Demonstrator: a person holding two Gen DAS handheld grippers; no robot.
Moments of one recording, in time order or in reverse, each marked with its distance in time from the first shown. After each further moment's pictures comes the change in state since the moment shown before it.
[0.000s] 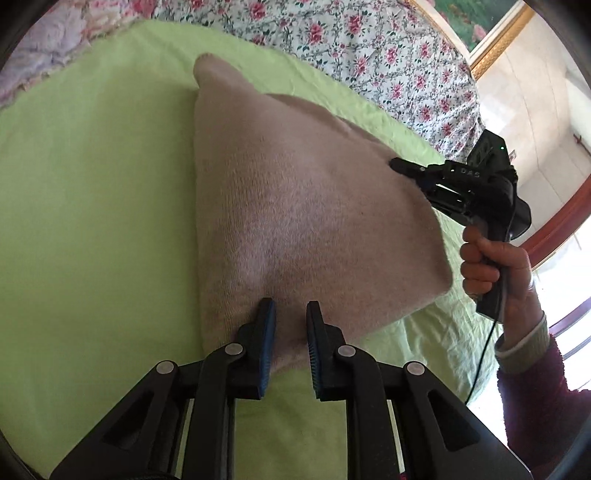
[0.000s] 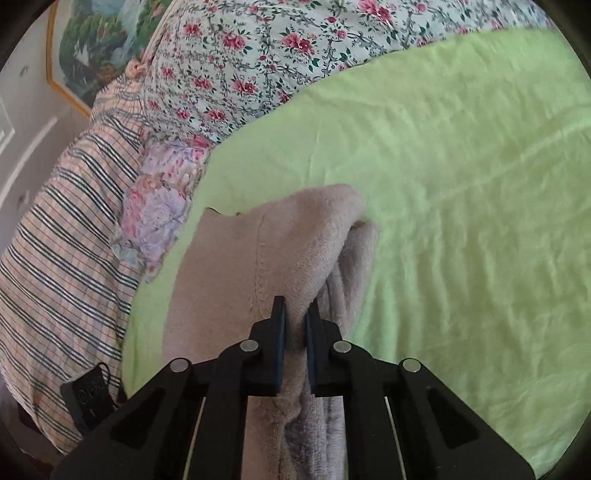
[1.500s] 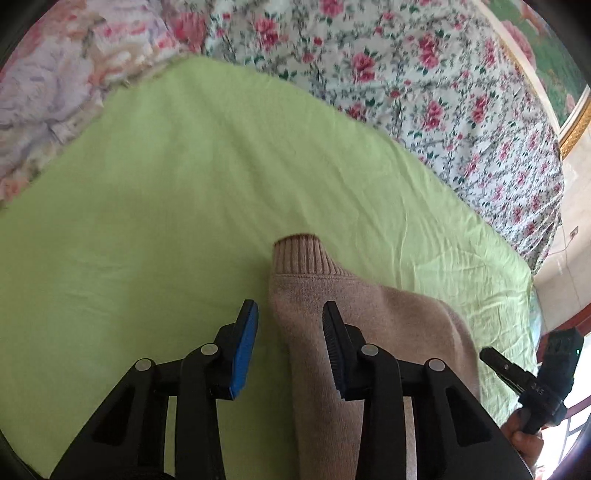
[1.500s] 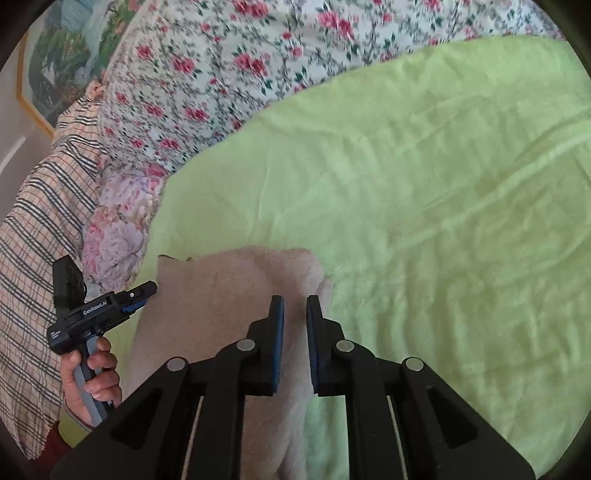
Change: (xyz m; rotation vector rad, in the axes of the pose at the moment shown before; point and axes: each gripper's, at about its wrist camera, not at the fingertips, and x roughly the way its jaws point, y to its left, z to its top) left arm 0.042 0.084 0.218 -0.151 -0.119 0.218; right arm -0.003 -0.016 0.025 0.090 -0.115 -0.073
